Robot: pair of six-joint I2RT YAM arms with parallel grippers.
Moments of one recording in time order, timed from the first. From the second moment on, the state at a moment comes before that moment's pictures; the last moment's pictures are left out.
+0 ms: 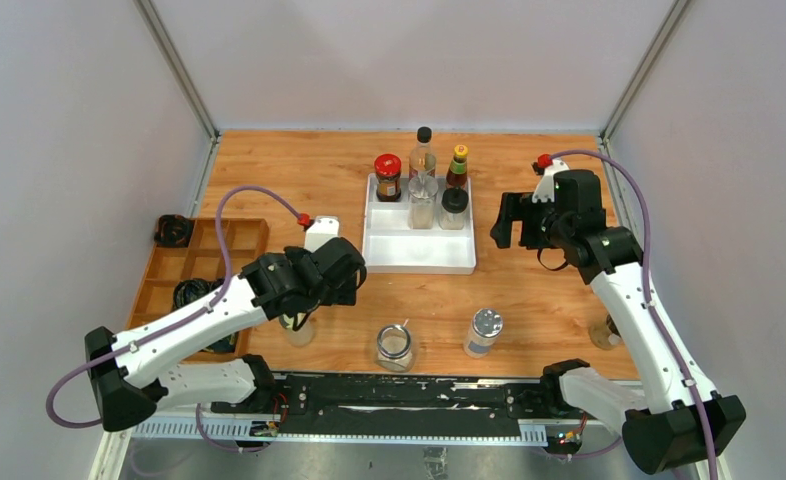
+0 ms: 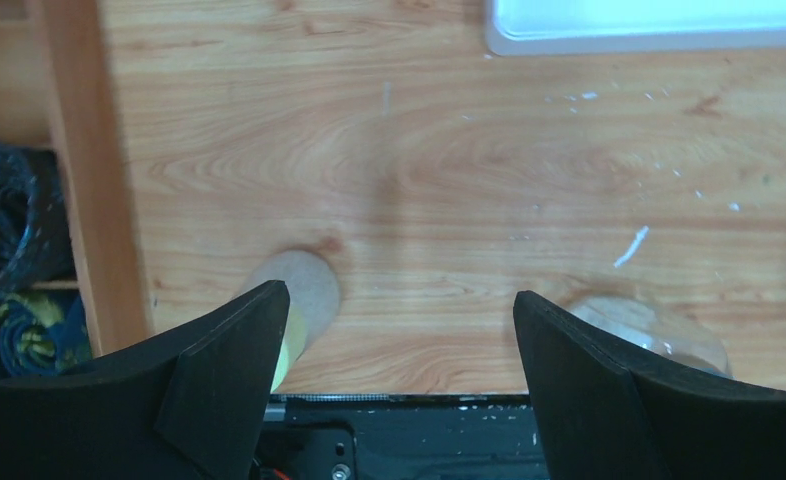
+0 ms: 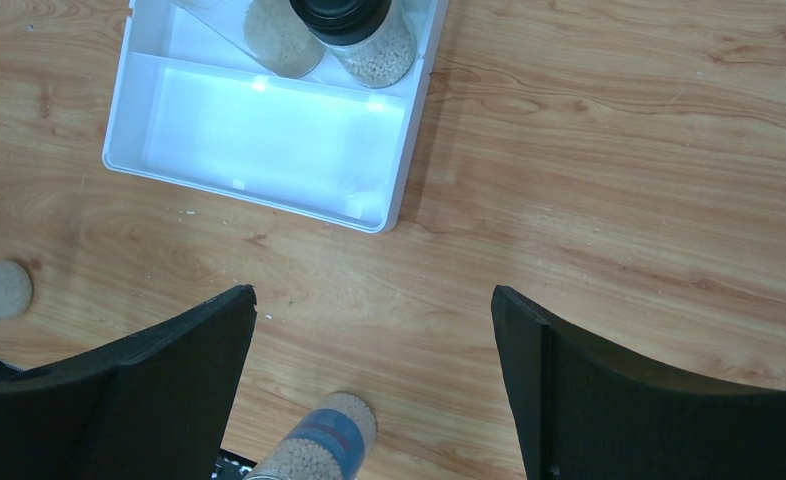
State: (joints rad) left arm -0.97 1.08 1.02 -1.01 -0.53 -0.76; right arm 0.25 1.02 1.10 -0.74 -0.13 0.17
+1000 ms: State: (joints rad) left arm -0.92 1.01 0.86 -1.34 -0.55 -1.28; right arm 0.25 1.02 1.04 -0.72 -0.18 0.17
